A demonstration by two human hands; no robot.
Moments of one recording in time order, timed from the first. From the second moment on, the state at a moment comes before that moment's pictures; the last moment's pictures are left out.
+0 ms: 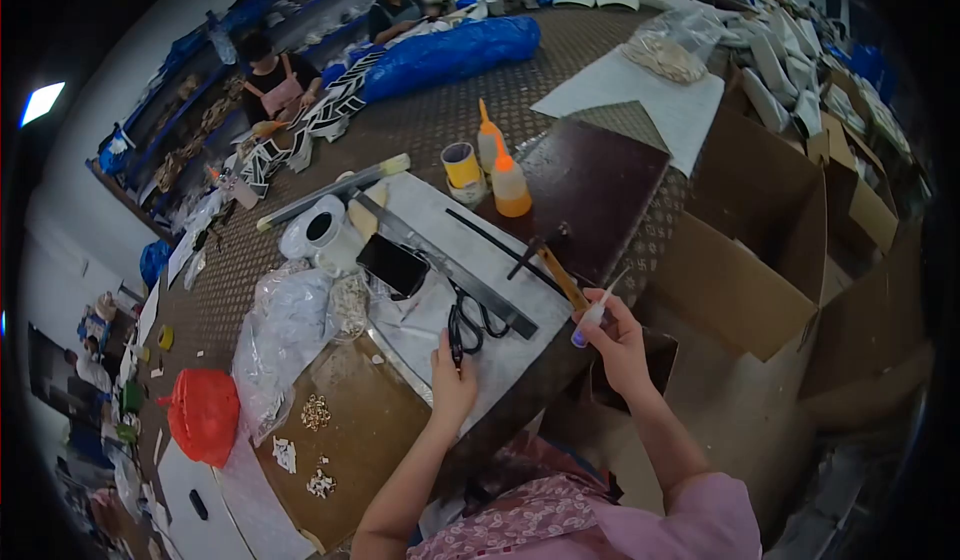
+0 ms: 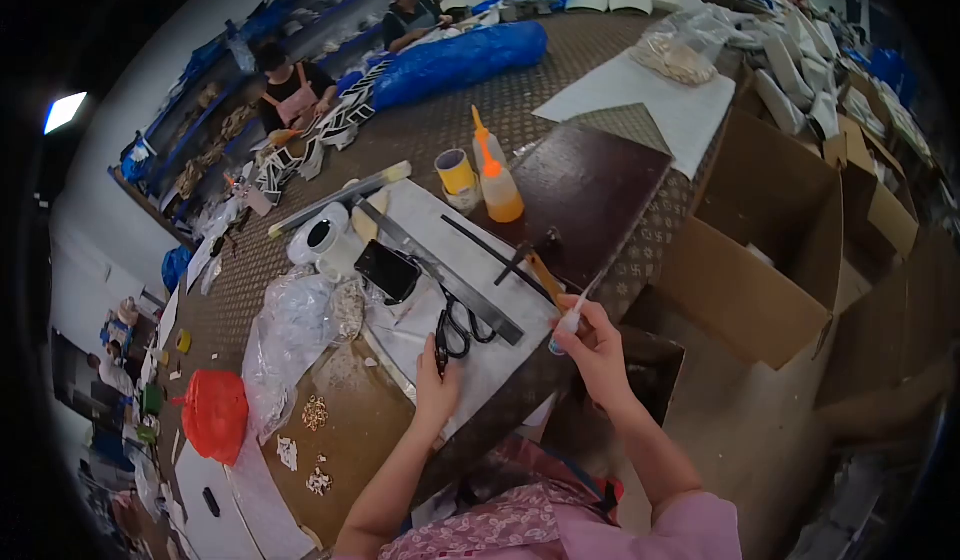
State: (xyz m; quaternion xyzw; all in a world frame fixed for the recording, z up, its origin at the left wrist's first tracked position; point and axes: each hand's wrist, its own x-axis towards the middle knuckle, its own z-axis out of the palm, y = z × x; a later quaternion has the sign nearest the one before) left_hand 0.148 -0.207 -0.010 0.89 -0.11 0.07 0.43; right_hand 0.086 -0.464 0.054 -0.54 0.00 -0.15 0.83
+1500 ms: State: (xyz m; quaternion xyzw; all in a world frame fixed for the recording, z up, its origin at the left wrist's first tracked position) left_hand 0.148 -0.195 -0.011 0.78 -0.06 0.20 0.59; right_hand 0.241 -0.316 0.055 -0.86 -0.23 -0.04 0.45
